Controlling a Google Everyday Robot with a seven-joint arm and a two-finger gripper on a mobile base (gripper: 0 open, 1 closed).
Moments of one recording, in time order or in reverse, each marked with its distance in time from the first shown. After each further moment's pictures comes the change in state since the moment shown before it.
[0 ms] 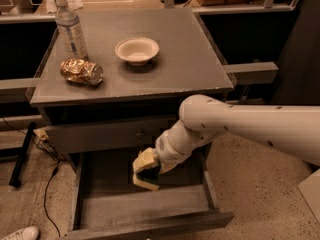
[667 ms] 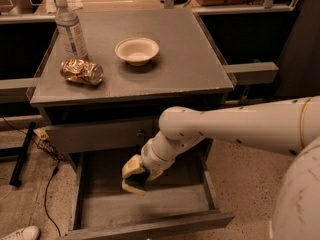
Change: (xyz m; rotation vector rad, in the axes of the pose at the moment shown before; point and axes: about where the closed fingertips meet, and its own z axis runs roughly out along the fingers) arm -0.005 0.011 0.062 0.031 0.035 0.077
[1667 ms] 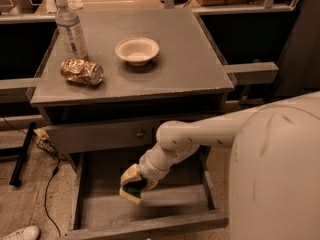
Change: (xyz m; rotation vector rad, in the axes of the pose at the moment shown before) arm -0.004 -0.024 0.073 -0.049 0.066 0.135
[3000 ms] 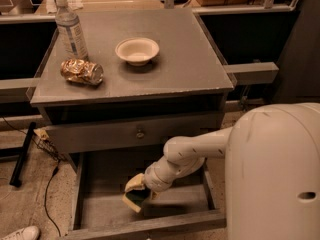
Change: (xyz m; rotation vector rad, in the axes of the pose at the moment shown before) arm 0.004 -0.038 0.049 -0.068 0.014 0.191
